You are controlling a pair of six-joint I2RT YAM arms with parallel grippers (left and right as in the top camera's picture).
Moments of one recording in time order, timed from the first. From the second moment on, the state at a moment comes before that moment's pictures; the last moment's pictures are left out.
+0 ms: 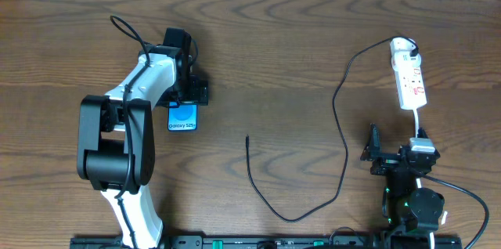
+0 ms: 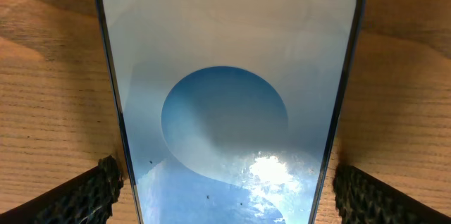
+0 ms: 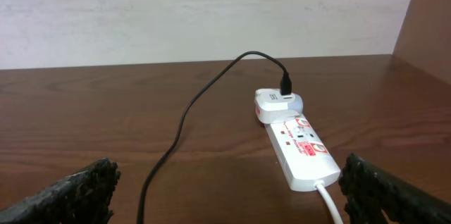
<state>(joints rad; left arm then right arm) -0.12 2.02 1.33 -0.82 -0.03 -0.15 -0.06 0.01 0.01 -0.07 0.02 0.03</state>
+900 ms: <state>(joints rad) -0.12 2.00 1.30 -0.78 -0.03 -0.15 -0.06 0.01 0.01 -0.07 0.02 0.03</state>
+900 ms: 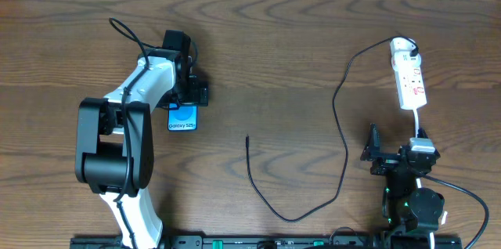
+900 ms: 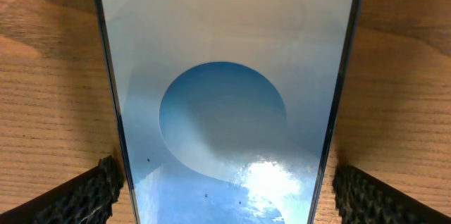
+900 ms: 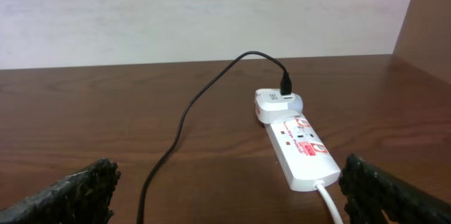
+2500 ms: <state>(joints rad) -0.13 2.00 1.30 -0.78 -0.02 -0.15 -0.06 0.01 0.01 -0.07 0.02 0.03</state>
